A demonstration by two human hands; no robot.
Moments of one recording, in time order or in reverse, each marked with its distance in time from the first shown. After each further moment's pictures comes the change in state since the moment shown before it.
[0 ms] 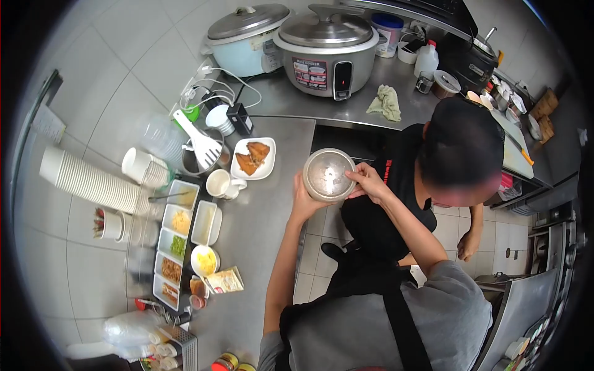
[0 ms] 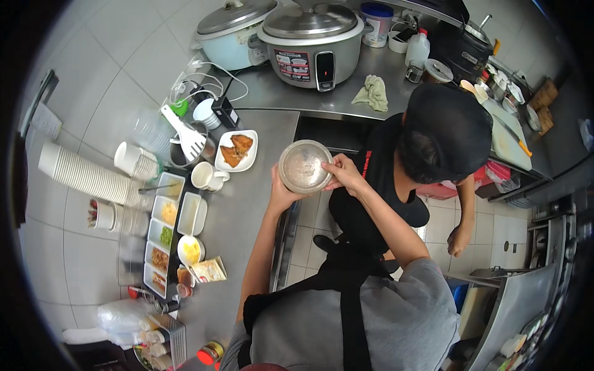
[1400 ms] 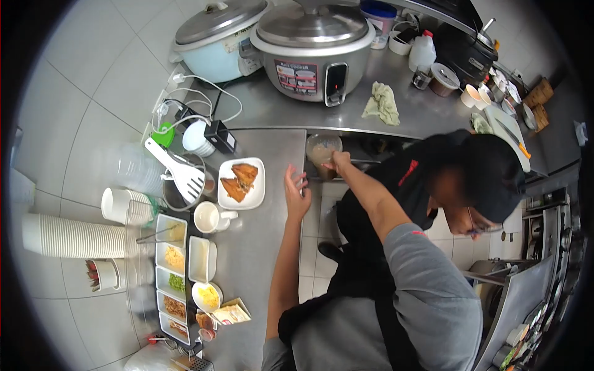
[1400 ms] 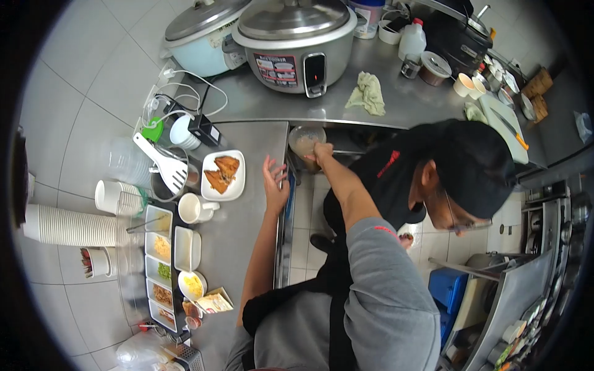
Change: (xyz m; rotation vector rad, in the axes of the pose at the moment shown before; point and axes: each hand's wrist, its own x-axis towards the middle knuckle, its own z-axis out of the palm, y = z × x) left_hand 0.064 -0.101 0.024 -0.144 0.089 -0.085; right_hand 0.303 0.132 -0.048 0.322 0.708 0.204
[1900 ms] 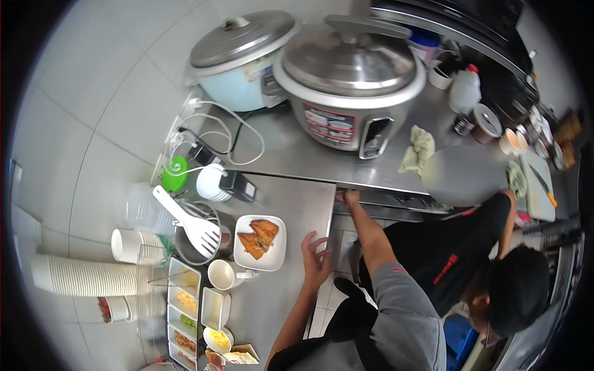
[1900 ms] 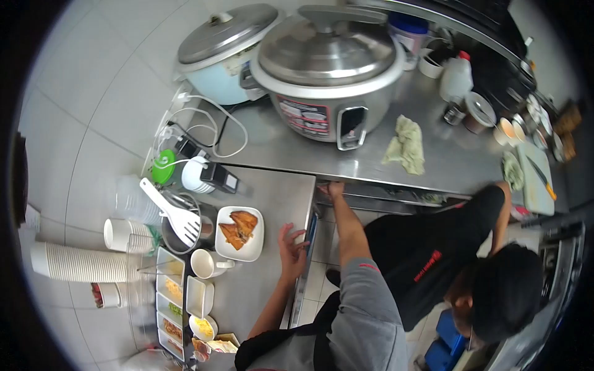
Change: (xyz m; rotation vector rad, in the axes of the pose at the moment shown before) left_hand 0.004 -0.004 -0.006 -0.183 -0.016 -0.099; right_hand 0.087 0.034 0.073 0.209 -0.158 -0.024
